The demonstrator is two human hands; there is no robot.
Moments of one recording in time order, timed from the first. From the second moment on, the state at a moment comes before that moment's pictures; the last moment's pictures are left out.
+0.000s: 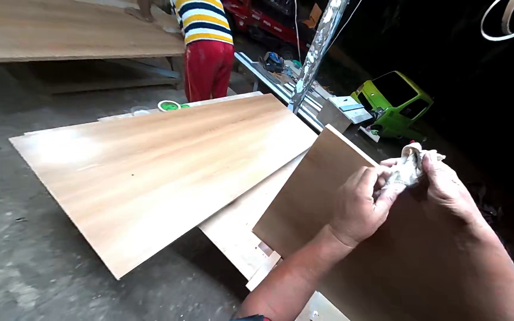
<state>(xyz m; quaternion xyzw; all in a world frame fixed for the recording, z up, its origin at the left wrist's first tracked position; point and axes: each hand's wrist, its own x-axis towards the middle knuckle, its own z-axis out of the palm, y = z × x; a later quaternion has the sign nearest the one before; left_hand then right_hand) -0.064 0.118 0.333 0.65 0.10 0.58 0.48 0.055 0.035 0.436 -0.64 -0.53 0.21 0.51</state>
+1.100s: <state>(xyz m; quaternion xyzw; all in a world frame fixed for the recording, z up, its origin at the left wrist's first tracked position) -0.089 0.096 0.324 0.67 0.10 0.70 0.21 0.045 0.023 0.431 -0.60 -0.55 0.20 0.55</state>
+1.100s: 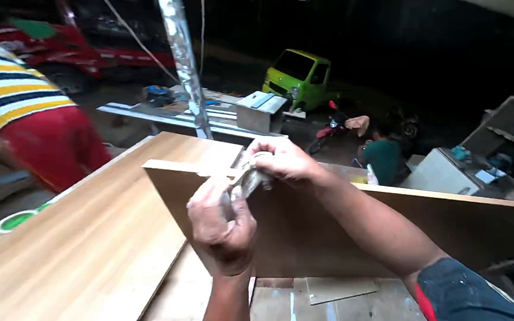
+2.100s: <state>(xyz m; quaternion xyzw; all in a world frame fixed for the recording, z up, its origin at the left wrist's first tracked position) -0.063 0.251 0.354 0.78 0.11 0.61 -0.05 0.074 -0.106 0.394 -0.77 -0.52 -0.37 0.00</state>
